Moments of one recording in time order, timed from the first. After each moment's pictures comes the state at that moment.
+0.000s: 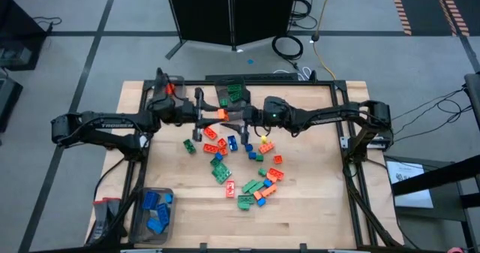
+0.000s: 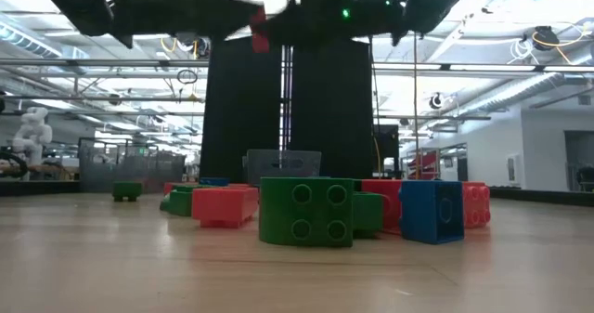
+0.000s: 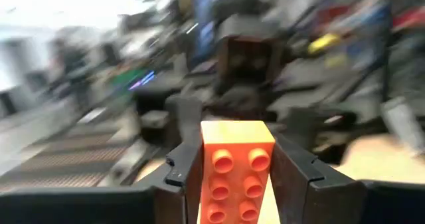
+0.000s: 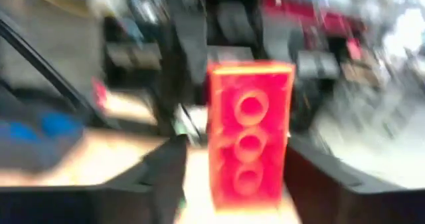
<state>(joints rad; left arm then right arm) 0.32 1.13 0.53 0.69 0.30 0.16 -0.15 1.71 1.08 0.55 -0.05 -0.19</state>
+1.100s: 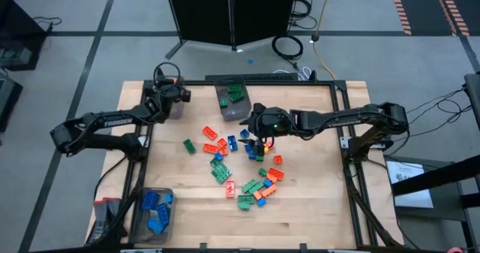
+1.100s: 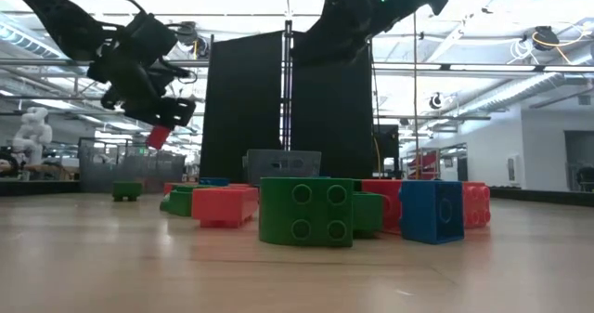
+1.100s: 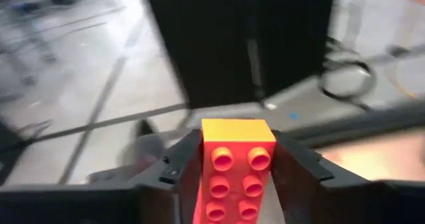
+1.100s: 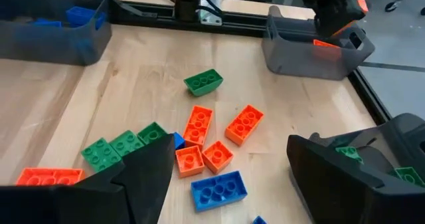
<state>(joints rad) 0.68 1.13 0.41 0.21 -0.77 -0.15 -0.06 1.56 1.08 -0.01 0.05 -0.08</state>
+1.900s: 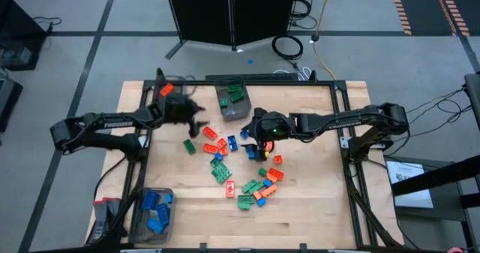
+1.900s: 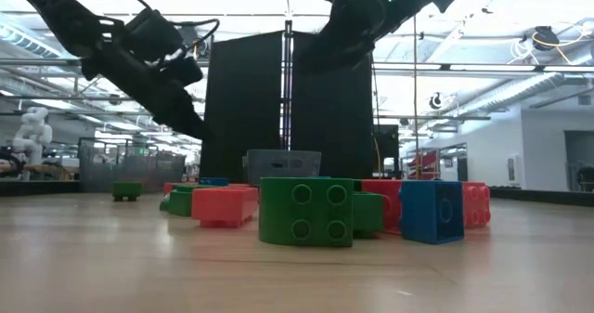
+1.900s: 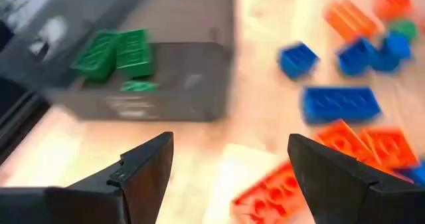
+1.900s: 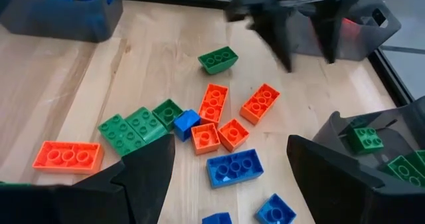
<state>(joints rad) 0.52 1.13 0.41 0.11 0.18 0.21 -0.02 1.56 1.08 -0.09 0.05 -0.06</state>
